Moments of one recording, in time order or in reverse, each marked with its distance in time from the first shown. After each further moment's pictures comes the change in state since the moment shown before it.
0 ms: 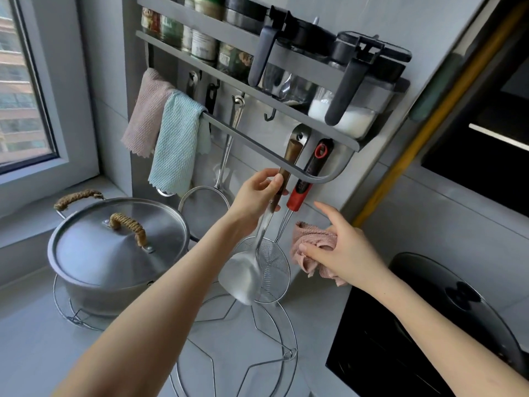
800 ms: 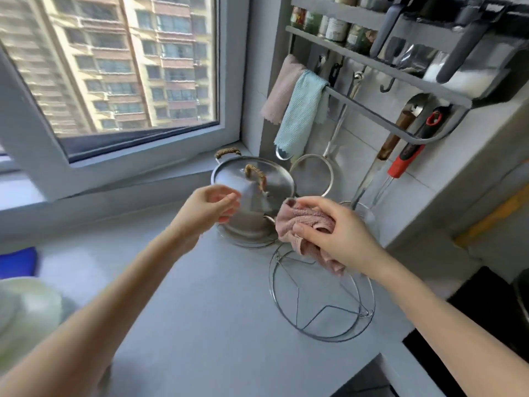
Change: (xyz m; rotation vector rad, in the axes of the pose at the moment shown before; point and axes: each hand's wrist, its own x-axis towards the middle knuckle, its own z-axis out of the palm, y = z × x) left_hand -0.259 0.059 -0.125 0.482 0.537 -0.197; right_hand -0.074 -0.103 0.070 0.324 -0.336 -0.467
